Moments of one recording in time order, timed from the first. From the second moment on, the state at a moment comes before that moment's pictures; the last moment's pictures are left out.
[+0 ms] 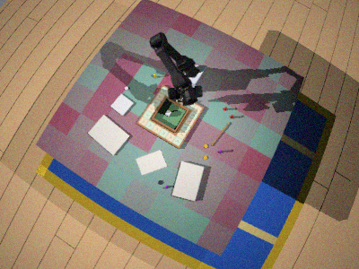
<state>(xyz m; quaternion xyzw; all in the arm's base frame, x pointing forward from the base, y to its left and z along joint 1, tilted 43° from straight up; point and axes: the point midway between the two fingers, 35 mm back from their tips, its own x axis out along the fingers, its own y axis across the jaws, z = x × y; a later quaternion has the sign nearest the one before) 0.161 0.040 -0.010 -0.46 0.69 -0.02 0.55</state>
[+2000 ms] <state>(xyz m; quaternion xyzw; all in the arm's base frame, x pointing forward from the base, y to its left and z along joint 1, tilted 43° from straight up) 0.168 0.046 -0.009 -0.47 0.69 -0.02 0.55</state>
